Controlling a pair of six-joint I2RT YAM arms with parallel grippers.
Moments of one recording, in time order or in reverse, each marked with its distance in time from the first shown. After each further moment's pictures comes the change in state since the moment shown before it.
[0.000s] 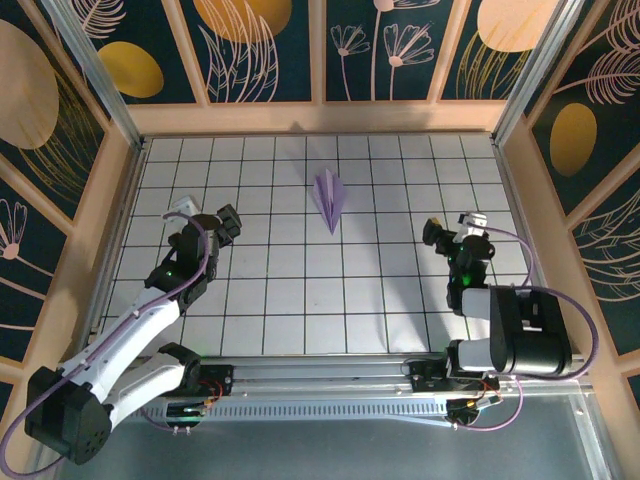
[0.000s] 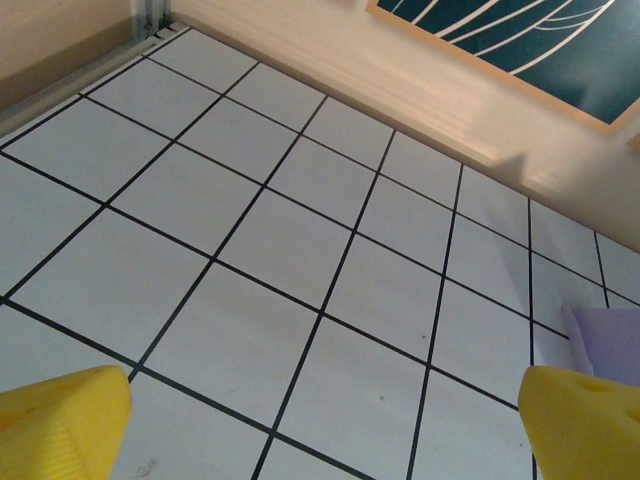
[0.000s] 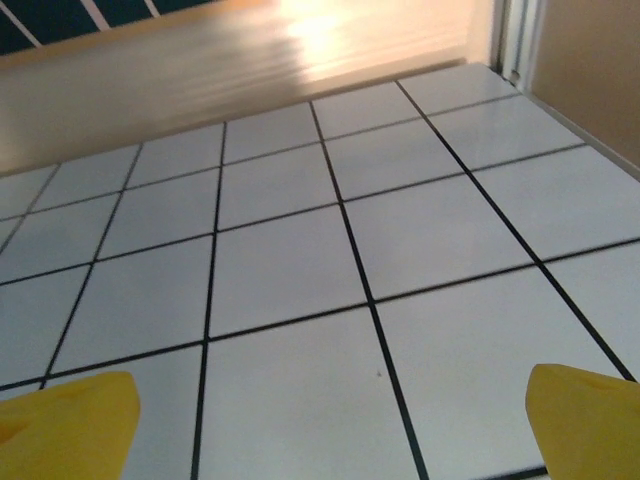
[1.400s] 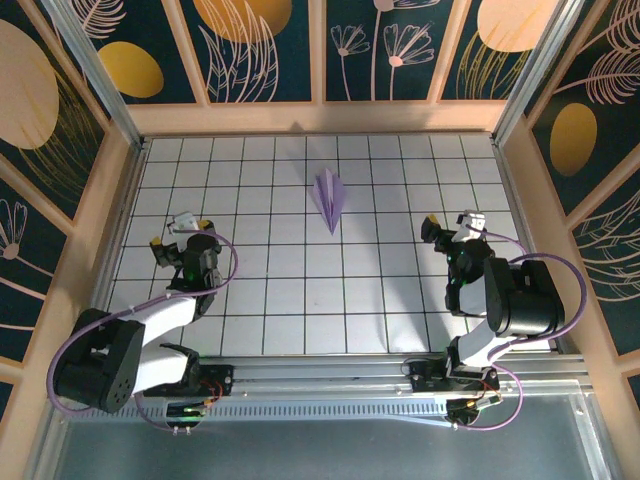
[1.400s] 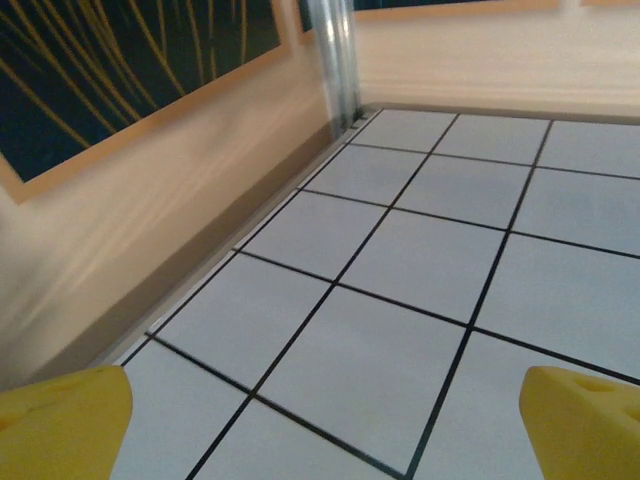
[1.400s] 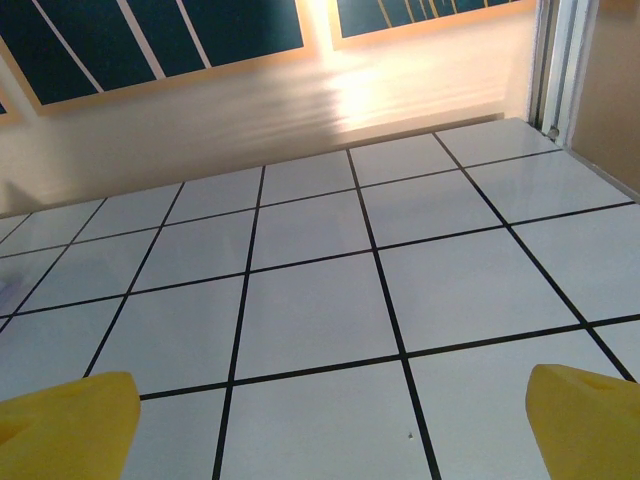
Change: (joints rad) left arm 0.145 0.292 -0.349 0.819 -0.278 0.562; right arm -0.023 0.204 -0.018 0.330 -0.076 -0.018
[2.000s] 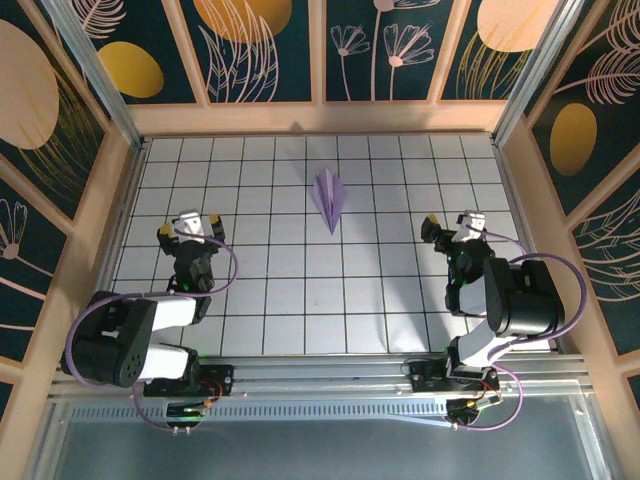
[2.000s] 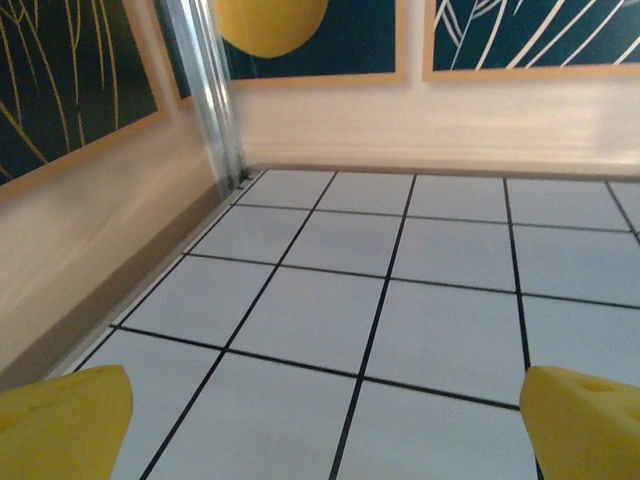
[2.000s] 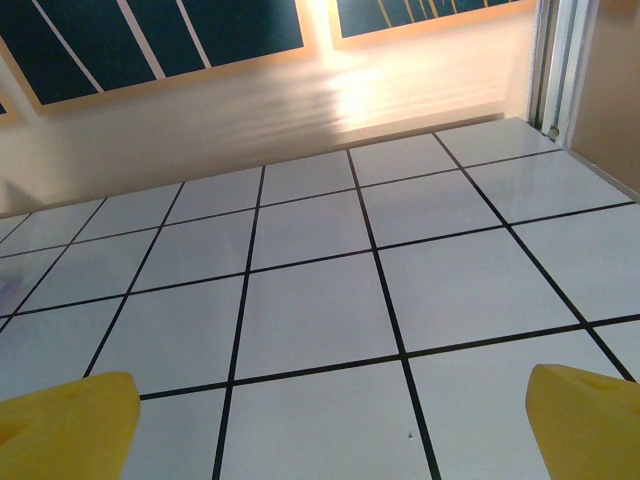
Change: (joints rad) left arm 0.090 0.122 -0.078 0.412 0.340 0.125; right arm 0.000 0.000 0.000 0.000 0.000 0.000
